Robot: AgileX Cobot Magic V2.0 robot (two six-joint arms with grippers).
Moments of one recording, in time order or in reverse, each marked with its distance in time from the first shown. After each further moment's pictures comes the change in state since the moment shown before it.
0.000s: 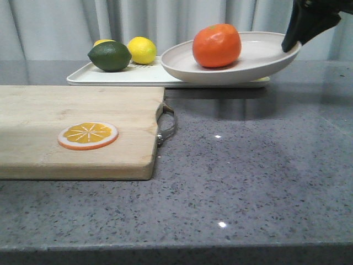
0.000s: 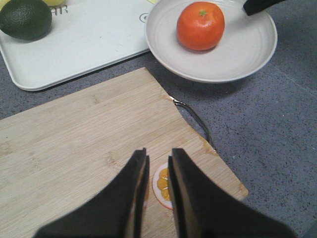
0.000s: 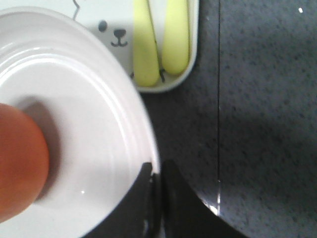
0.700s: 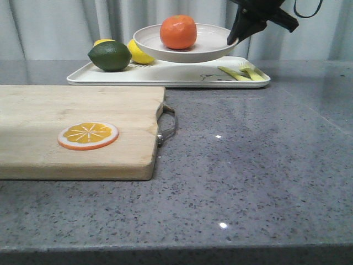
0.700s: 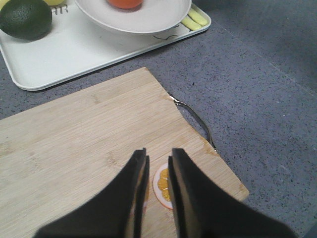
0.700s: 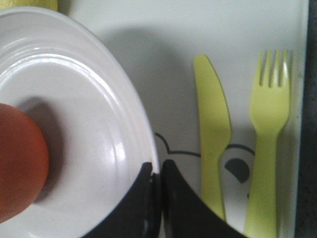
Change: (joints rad) left arm 0.000 0.000 0.000 -0.001 0.000 0.000; right arm 0.000 0.564 -0.802 0.144 0.150 -0.024
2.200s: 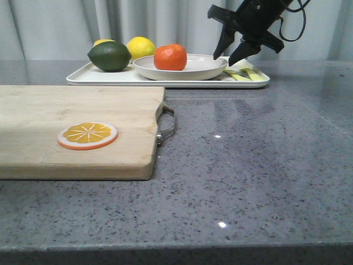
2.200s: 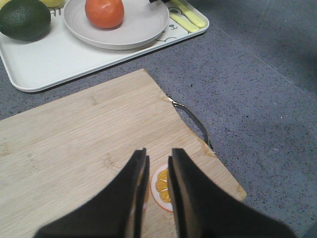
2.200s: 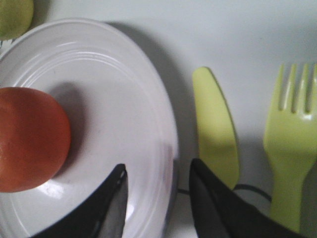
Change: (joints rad) left arm 0.000 0.000 0.000 -0.006 -0.003 0.000; right arm -0.002 0.151 -0.148 0.031 0.026 -0.004
